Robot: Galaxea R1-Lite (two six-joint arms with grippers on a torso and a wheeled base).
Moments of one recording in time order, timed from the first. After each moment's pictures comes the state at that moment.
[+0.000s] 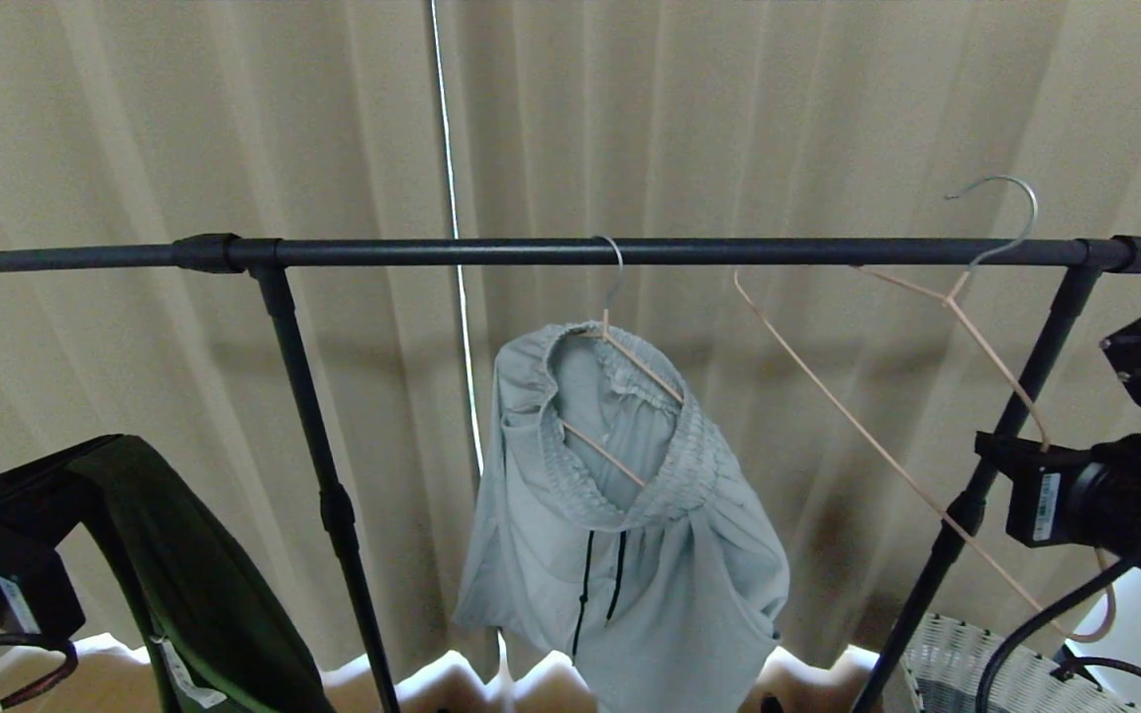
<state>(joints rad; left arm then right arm) -0.30 0.94 -0.39 -0.46 0.14 0.27 0.36 1.25 -0.53 -0.36 -0.35 0.12</state>
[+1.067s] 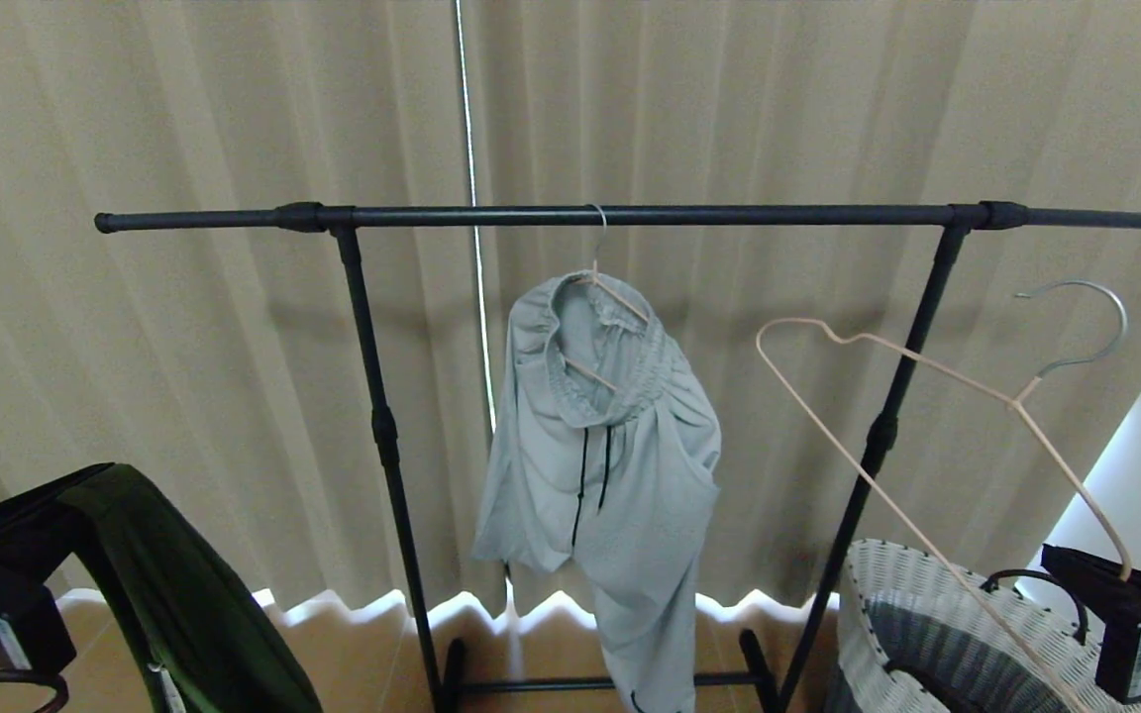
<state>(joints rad) -0.30 0.90 -0.34 -0.46 0.14 0.27 0.36 1.02 -0.25 -0.37 -0.31 0.11</state>
